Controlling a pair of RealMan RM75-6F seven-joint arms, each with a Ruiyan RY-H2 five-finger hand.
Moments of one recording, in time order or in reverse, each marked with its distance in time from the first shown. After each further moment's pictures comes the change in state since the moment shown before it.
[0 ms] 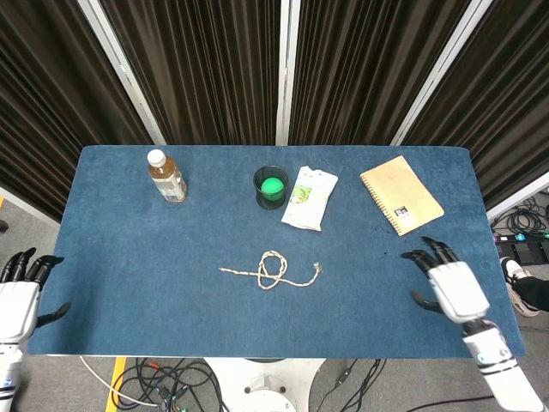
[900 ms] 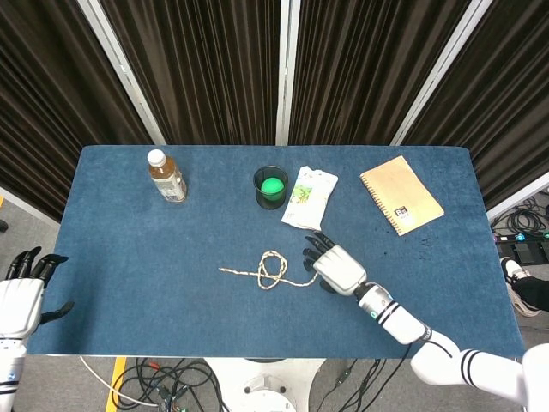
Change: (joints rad) left arm -0.019 -0.010 -0.004 0.021 -0.018 -0.043 -0.021; right arm 0.387 -0.458 0.006 0.381 -0.008 -0.327 -0.106
